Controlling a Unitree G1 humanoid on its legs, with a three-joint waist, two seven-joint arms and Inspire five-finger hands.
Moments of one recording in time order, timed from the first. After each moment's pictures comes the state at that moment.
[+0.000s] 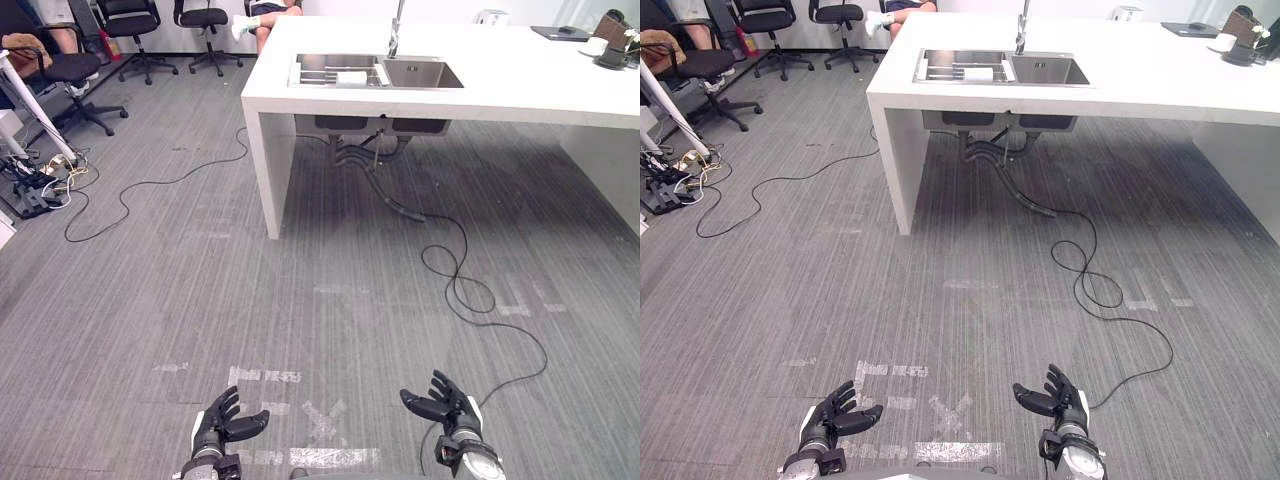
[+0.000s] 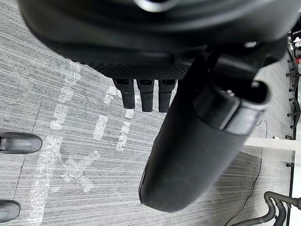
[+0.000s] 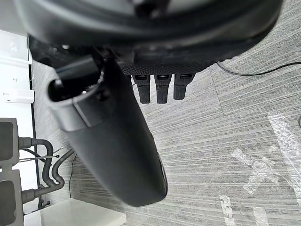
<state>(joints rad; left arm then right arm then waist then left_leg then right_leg) 0.22 0.11 0.08 0.75 -0.18 -0.15 0.04 0.16 -0.08 -0.17 0.75 0.19 -0.14 -0.04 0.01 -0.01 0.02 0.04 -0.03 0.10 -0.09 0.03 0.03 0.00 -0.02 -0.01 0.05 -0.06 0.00</state>
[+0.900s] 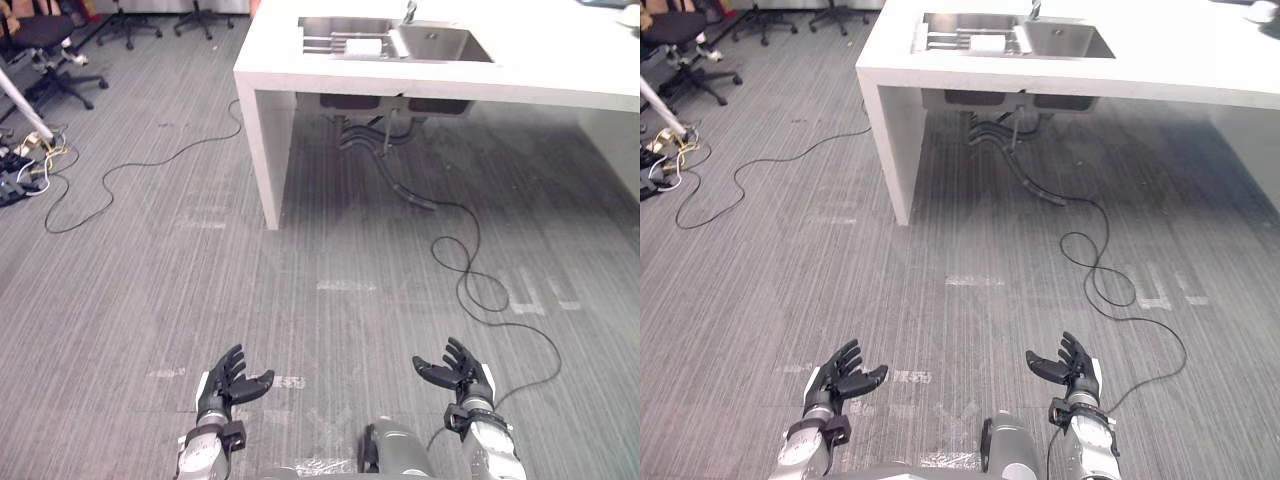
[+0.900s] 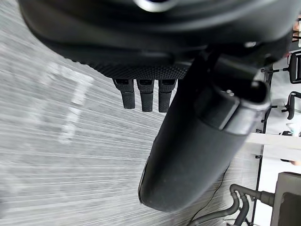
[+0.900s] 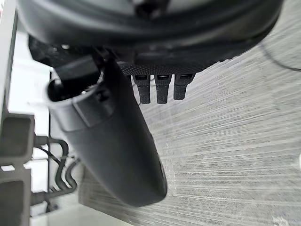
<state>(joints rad) 0.15 0.12 0.03 0.56 -0.24 -0.15 0.06 0.07 -0.13 -0.19 0.66 0.19 -0.12 -0.08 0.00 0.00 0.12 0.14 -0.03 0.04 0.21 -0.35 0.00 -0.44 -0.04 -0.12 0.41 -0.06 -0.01</state>
